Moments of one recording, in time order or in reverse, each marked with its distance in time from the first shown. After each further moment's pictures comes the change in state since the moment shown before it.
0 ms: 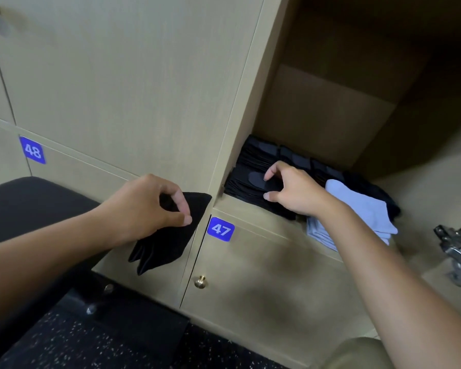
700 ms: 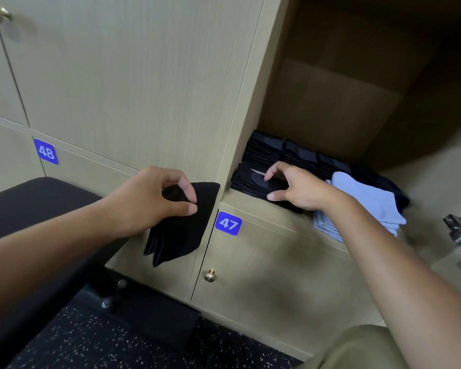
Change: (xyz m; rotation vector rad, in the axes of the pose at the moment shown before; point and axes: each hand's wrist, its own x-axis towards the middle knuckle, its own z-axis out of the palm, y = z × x) left_hand -0.006 0.001 -0.009 -0.126 -0.036 0.040; right_hand 0.012 0.020 0.012 0.057 -0.108 -0.052
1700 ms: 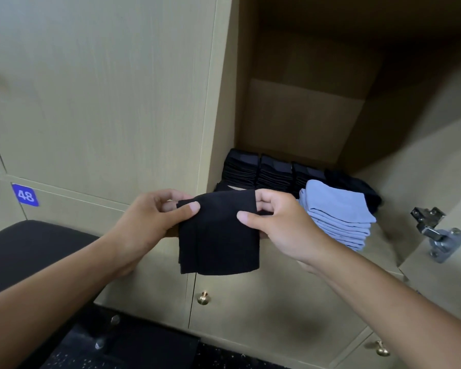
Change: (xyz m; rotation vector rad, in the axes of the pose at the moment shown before) left_hand 0.009 0.027 0.030 -0.481 0.004 -0.057; right_hand -0.098 -0.060 0.018 0.775 0.217 -0.008
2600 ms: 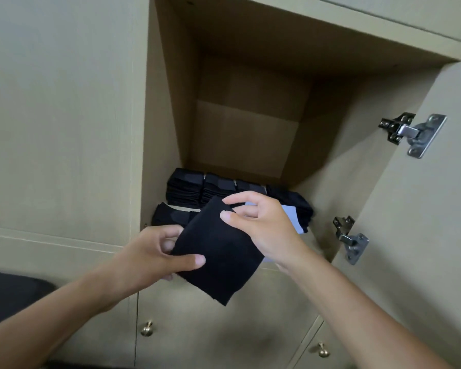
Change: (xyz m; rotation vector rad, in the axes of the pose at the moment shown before) left_hand 0.004 0.018 0.080 0.229 -0.340 0.001; right_hand -0.014 -0.003 -0.069 0.008 0.187 -0.025
